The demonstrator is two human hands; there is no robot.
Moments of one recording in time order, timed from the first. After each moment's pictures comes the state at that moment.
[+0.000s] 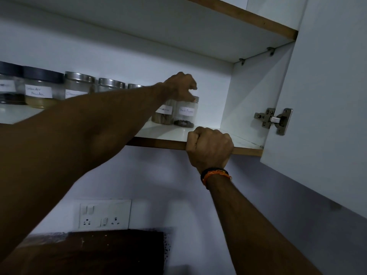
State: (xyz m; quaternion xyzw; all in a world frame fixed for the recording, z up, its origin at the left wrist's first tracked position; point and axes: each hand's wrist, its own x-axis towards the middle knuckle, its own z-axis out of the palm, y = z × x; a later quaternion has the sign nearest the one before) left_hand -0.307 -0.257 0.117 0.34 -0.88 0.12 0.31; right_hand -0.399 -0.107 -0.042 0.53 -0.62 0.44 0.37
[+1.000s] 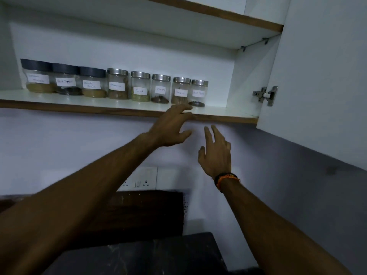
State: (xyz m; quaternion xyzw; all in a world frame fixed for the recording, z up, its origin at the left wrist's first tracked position) left_hand -0.182 -0.056 -0.045 0.26 -0.89 0.11 0.36; right_hand -0.368 -0.013 -0.132 0.61 -0.66 0.35 0.27
